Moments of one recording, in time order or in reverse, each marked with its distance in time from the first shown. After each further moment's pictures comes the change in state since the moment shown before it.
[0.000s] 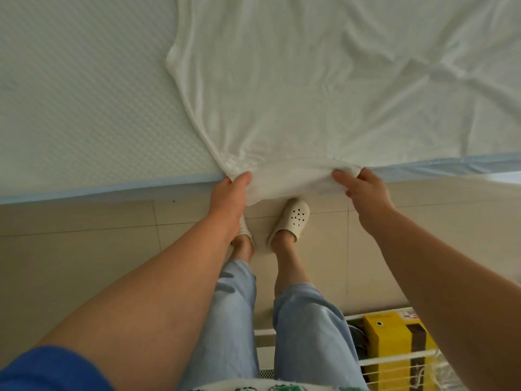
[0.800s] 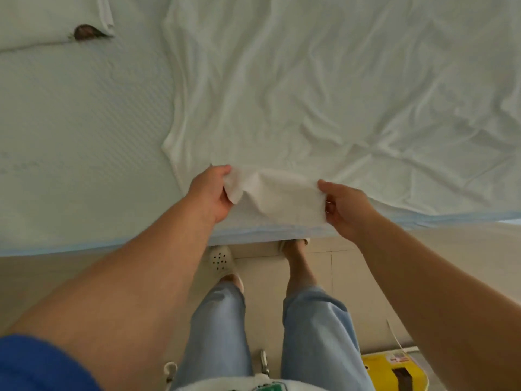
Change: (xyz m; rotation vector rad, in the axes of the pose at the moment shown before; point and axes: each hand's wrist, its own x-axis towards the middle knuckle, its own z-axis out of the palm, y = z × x) left_hand -0.012 0.146 0.050 -0.379 -0.140 -0.192; right_hand 0.015 -0.115 -0.030 0.364 -0.167 0.257
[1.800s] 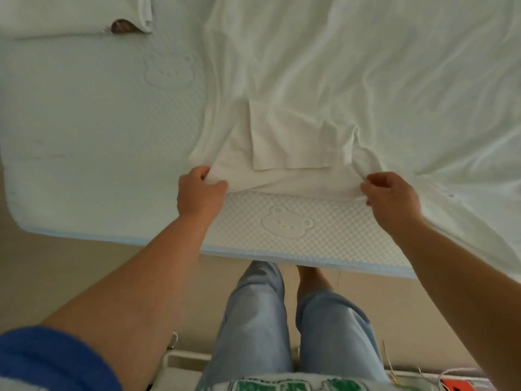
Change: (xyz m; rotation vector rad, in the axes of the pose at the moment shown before) left_hand 0.037 0.041 -0.032 1.021 0.527 0.464; right_hand 0.059 -0.084 0.009 -0.869 0.212 -0.368
